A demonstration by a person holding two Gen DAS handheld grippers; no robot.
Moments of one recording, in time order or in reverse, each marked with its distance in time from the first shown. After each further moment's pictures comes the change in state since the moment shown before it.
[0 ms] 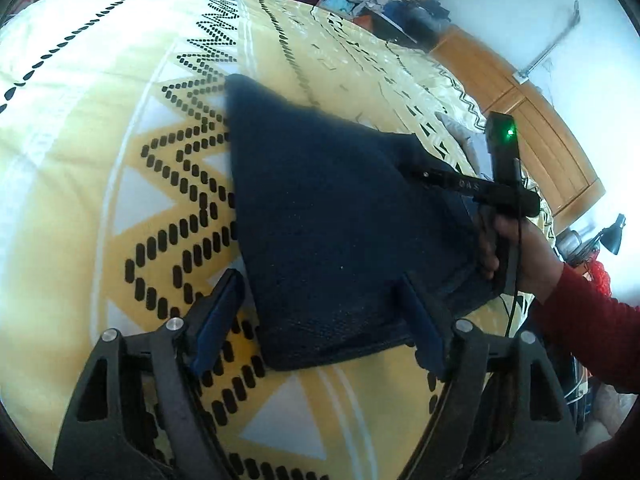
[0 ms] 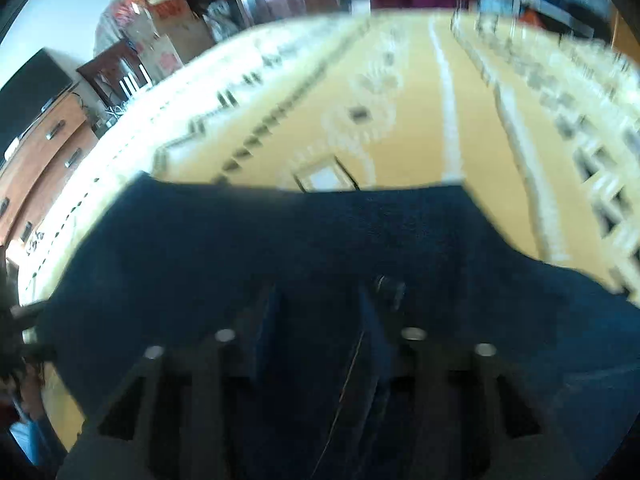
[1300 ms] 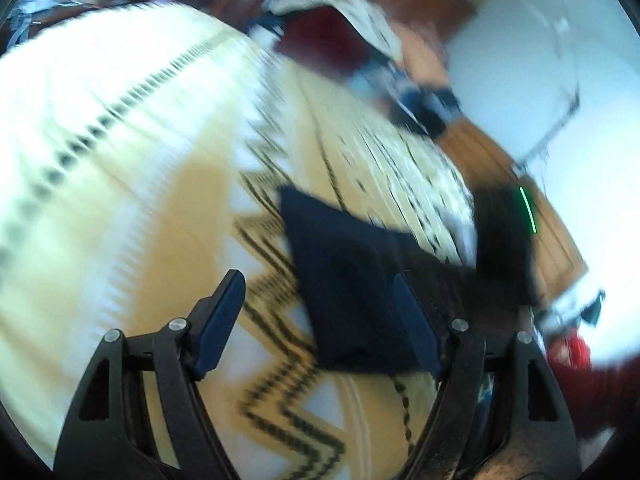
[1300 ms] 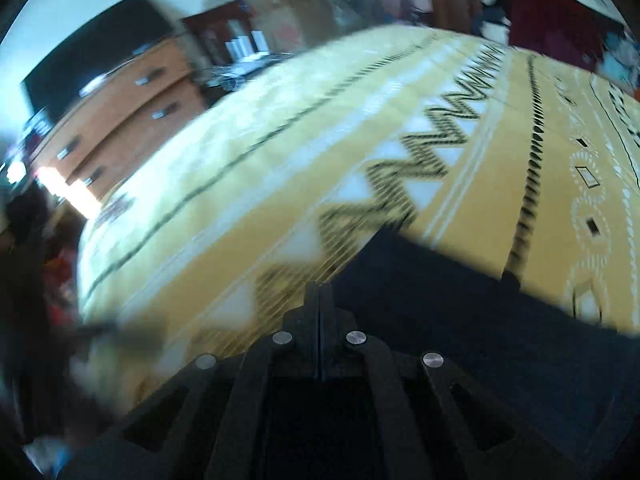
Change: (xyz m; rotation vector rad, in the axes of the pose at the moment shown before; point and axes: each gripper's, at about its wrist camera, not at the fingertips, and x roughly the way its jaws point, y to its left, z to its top) left arm -0.100 0.049 0.007 -0.173 -0.312 -0.011; right arm 0.015 0.221 0.022 -0.308 0.005 0.243
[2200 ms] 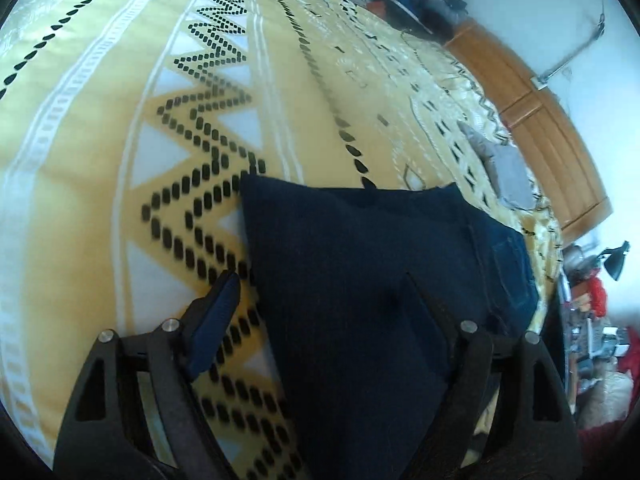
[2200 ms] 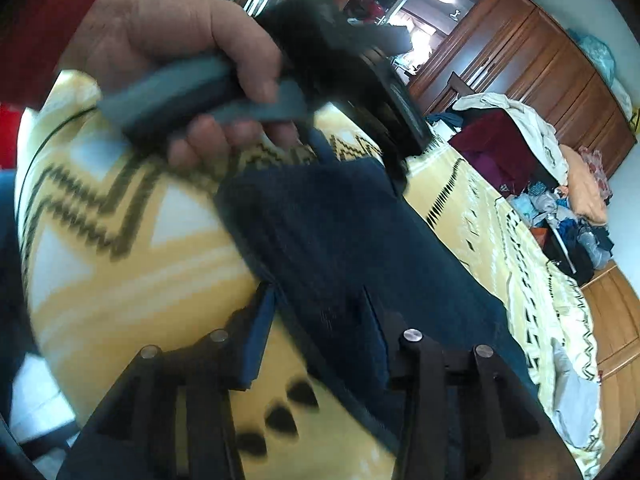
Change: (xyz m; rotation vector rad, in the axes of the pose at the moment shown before) left arm 0.161 -0.013 0.037 0.161 0.400 0.021; right arm 0.010 0.096 -0.121 -0.464 -0.047 -0.614
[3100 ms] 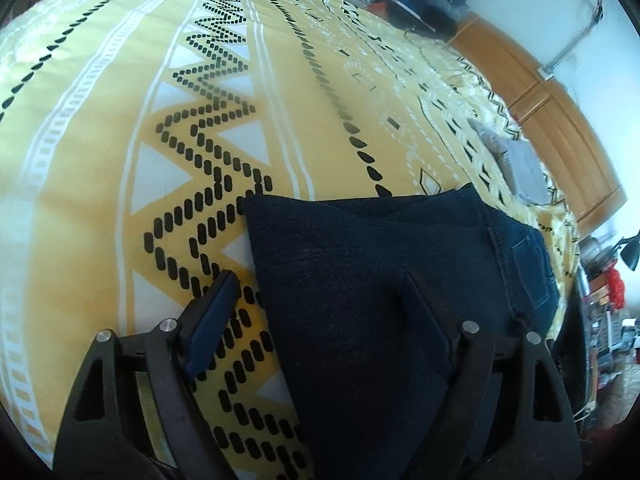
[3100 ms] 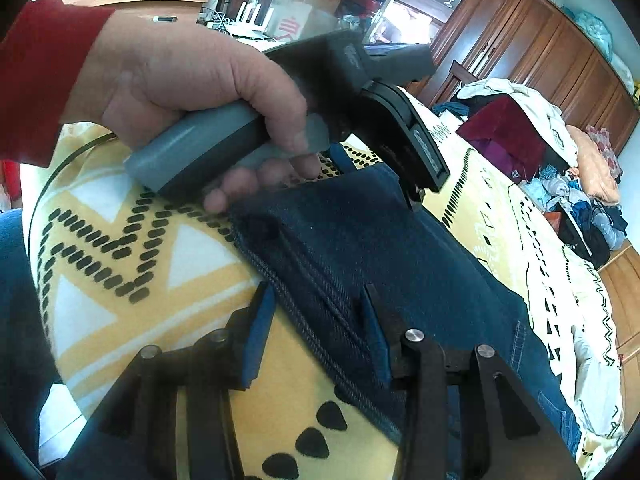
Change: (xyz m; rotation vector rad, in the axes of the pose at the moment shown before) left arm 0.005 0.004 0.005 0.041 -0.019 0.038; right arm -0.004 0.003 0.006 0.068 0.005 0.052
